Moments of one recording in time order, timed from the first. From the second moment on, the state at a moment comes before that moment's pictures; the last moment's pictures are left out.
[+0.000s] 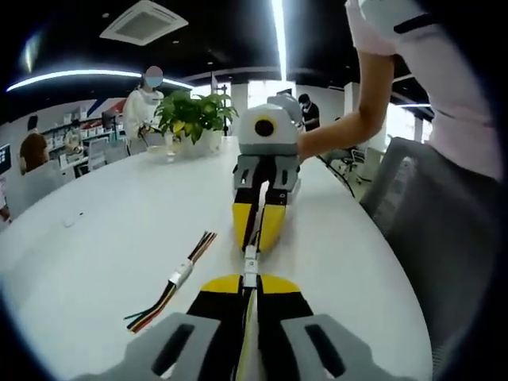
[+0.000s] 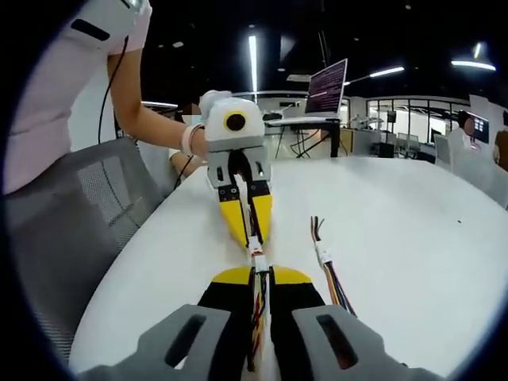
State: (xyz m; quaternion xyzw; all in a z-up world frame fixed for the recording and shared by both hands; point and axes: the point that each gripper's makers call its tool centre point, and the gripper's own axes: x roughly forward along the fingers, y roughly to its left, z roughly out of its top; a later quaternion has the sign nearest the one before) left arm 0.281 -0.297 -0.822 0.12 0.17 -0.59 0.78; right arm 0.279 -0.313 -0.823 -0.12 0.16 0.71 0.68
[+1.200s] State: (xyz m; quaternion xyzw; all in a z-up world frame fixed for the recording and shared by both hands) left arm 0.279 -0.304 -0.824 0.12 0.17 -0.60 0.77; right arm 0.275 -0.308 -0.824 -0.09 0.18 0.71 0.67
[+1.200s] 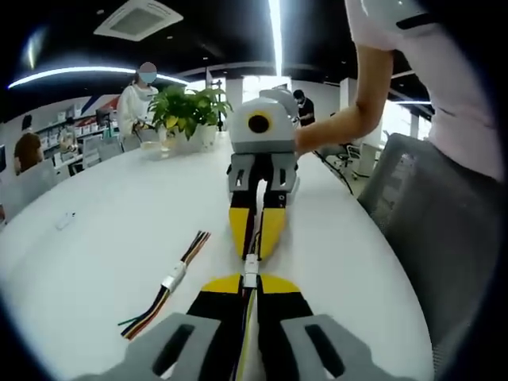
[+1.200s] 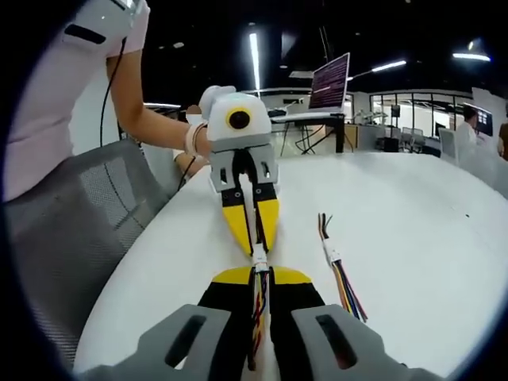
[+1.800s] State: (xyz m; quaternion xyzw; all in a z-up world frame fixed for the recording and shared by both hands) left arm 0.280 -0.301 -0.828 0.15 0.16 -0.61 0.76; right arm 0.281 -0.305 -0.833 -0.09 0.17 0.71 0.68
